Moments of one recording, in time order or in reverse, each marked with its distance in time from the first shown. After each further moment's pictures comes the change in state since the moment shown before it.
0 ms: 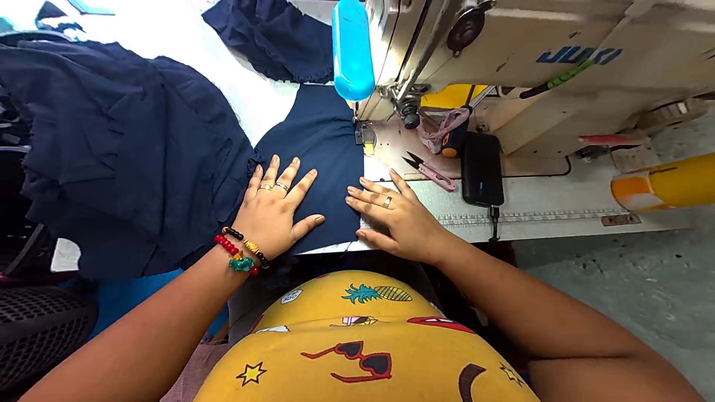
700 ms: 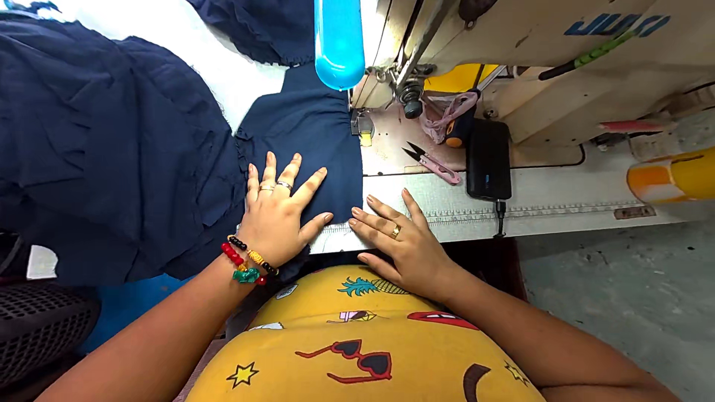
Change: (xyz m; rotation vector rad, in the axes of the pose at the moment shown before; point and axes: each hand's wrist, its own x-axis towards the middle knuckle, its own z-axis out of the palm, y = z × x) left_hand 0.004 0.023 0.005 -0.104 0.055 -0.035; right_hand -0.039 -0.031 0.014 -0.034 0.074 0.074
